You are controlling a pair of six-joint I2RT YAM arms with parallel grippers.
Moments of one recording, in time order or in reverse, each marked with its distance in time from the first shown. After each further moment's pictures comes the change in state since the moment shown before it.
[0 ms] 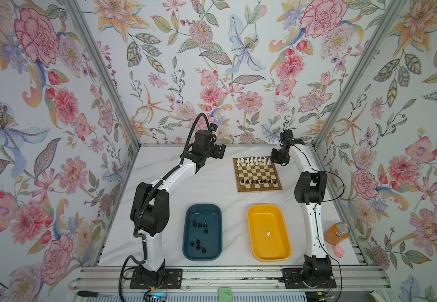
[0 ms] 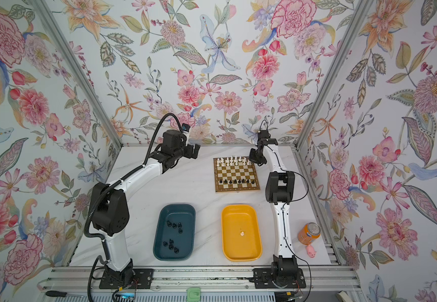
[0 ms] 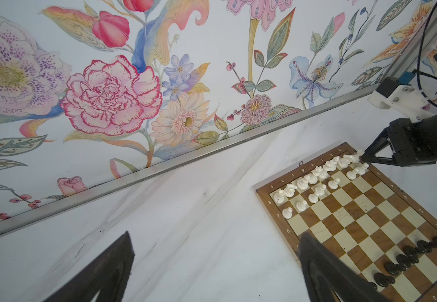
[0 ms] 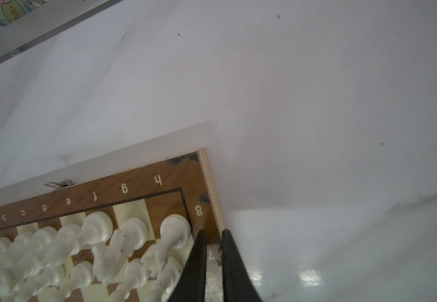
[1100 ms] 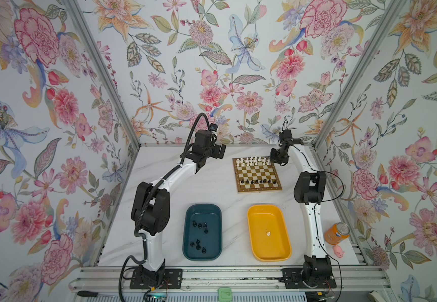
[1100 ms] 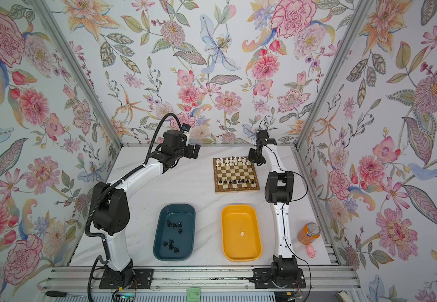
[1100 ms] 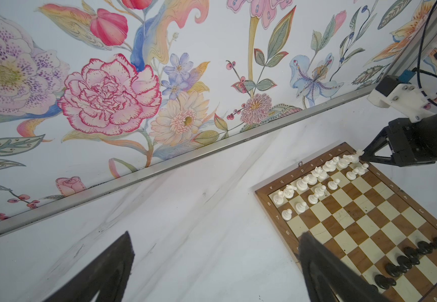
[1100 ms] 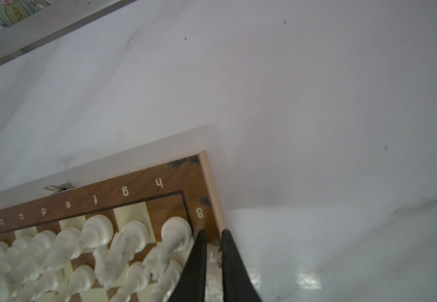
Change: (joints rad) left arm 0.000 0.006 0.006 -0.003 0.000 0.000; right arm 0.010 0.000 0.000 0.010 0.018 -0.001
